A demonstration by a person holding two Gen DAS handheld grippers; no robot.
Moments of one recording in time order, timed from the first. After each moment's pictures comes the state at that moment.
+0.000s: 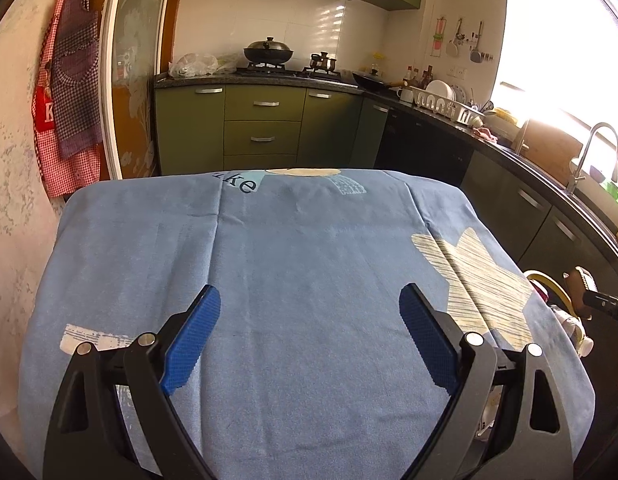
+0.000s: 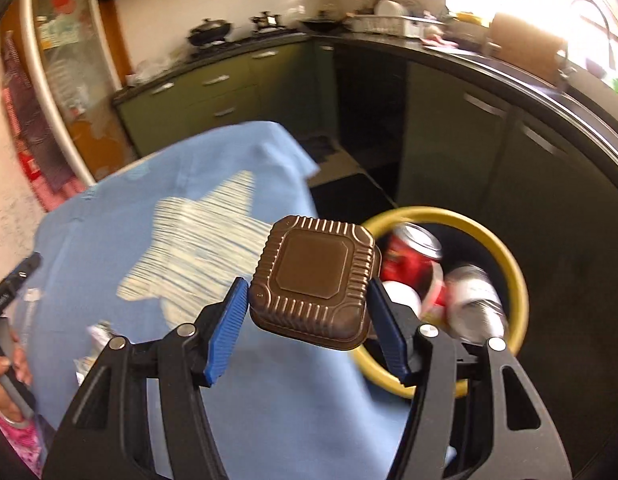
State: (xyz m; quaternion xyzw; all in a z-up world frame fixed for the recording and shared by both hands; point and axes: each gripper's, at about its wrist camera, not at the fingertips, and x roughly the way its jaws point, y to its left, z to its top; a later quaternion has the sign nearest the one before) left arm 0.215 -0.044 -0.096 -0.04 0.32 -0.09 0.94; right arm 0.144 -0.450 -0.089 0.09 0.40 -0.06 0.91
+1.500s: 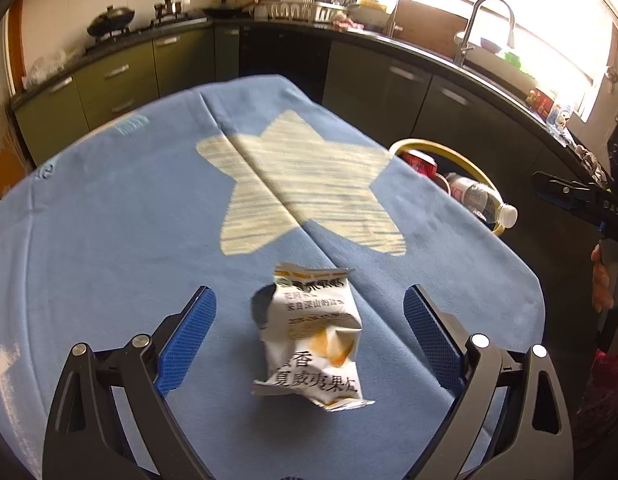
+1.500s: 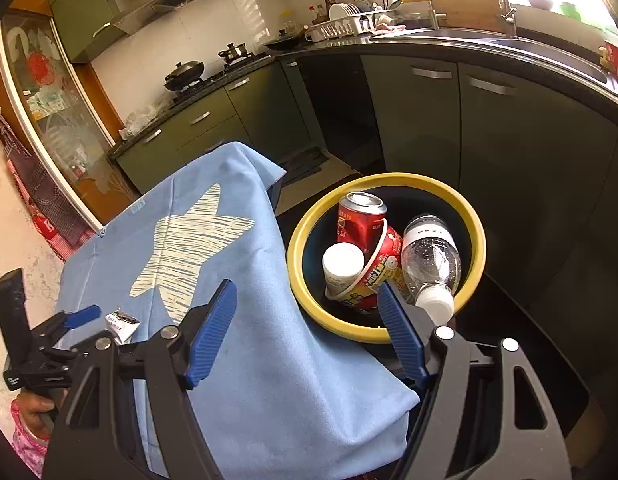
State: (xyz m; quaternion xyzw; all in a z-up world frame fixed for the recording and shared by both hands) left arm 0.172 -0.199 -0.120 0.09 0.43 -0.30 0.85; right arm 0.058 -0.503 -0.094 0.20 0.35 -0.05 0.91
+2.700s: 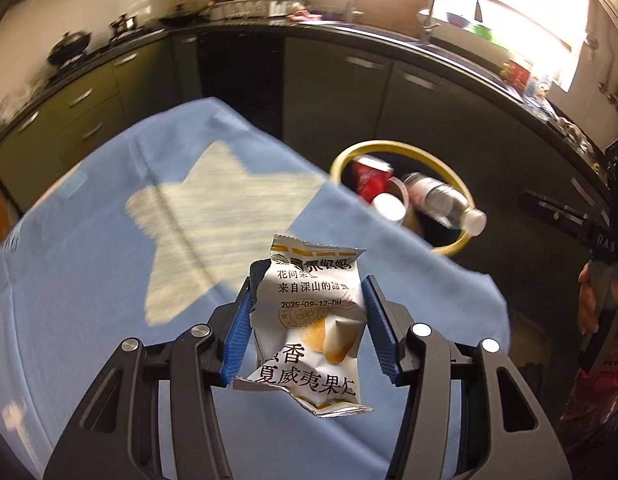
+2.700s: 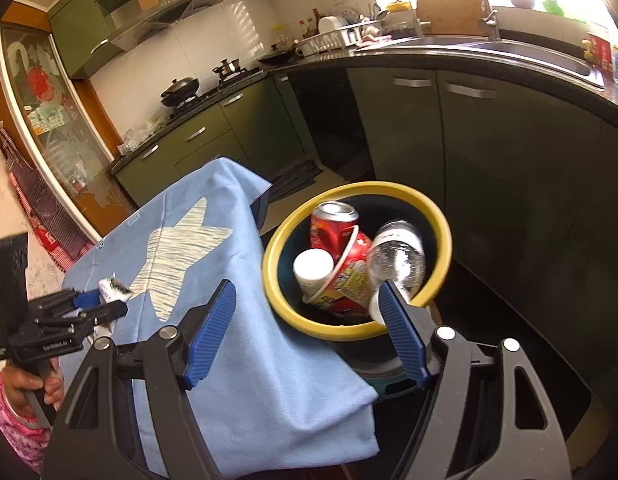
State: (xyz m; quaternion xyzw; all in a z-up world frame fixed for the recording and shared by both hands) left arm 0.170 -0.283 -0.080 0.14 0.41 -0.35 0.83; right arm 0.025 -0.534 -0.094 0.21 0.32 -0.07 0.92
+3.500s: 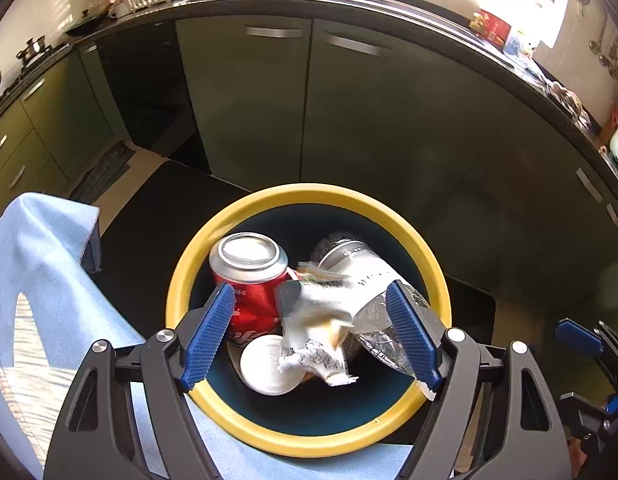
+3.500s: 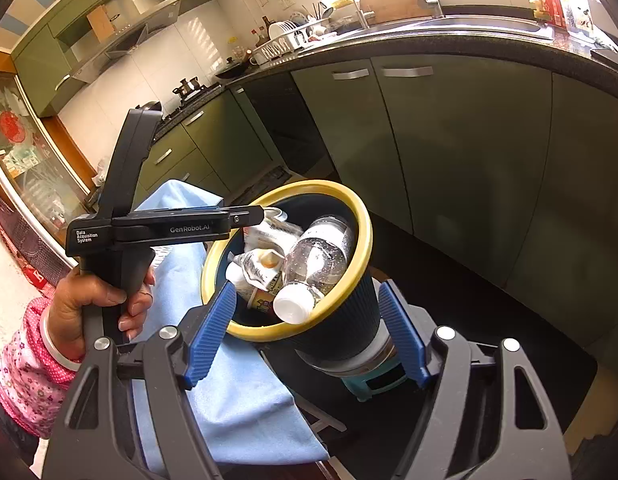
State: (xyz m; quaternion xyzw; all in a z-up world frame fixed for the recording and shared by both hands) left arm 0.239 -0.524 -0.126 0.19 0.45 -0.41 0.77; right arm -0.003 -0.598 -0.120 0.26 0.32 -0.11 0.90
